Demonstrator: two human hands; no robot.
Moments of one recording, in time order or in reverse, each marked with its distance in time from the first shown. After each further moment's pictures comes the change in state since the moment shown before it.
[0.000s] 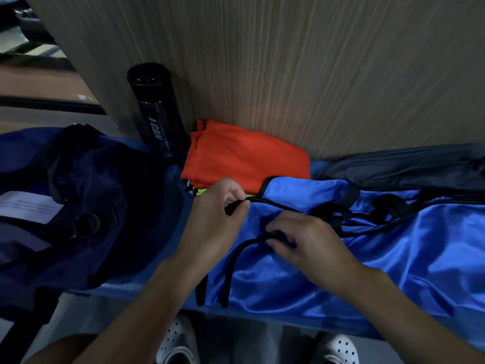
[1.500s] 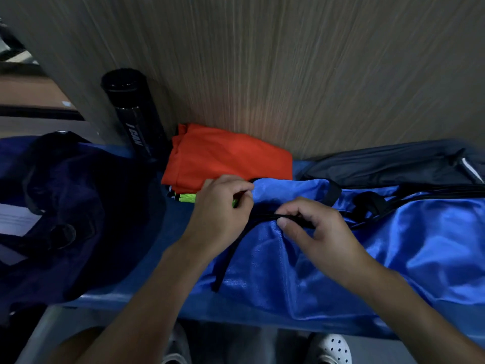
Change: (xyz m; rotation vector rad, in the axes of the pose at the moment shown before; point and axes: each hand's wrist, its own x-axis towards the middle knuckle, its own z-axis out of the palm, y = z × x) left_hand 0.026 0.003 0.033 0.238 -0.028 0.172; right_hand -0.013 0.011 -0.032 0.477 0.149 0.138
